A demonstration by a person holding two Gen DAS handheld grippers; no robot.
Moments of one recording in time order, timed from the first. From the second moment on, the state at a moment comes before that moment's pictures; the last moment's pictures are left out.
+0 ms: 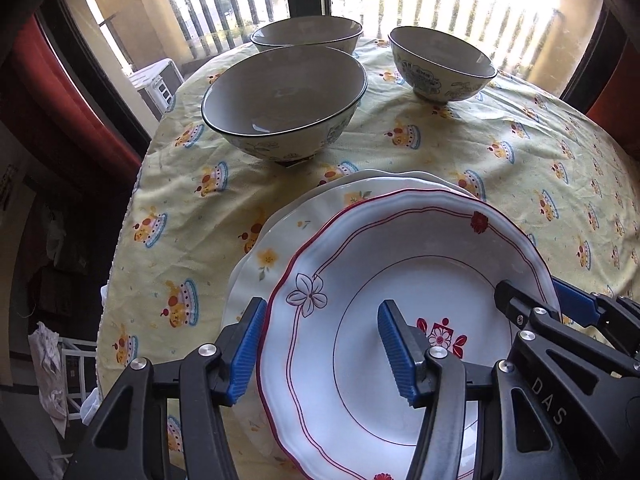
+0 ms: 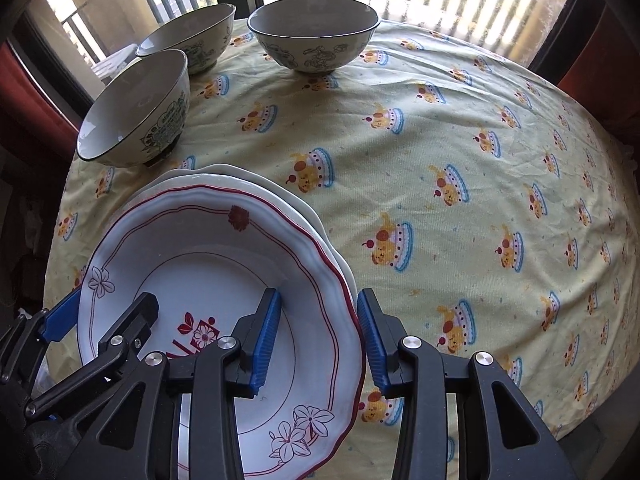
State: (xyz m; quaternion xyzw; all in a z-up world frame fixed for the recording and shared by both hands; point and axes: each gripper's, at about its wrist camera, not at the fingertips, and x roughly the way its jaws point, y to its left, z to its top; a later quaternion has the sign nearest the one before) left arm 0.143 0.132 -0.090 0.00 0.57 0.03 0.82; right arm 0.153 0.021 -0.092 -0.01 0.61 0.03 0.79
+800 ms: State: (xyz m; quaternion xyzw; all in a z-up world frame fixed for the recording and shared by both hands) left arm 0.141 0.133 -0.093 0.02 0.56 0.03 0.83; right arm 0.146 0.015 -0.077 0.01 0.59 0.03 0.81
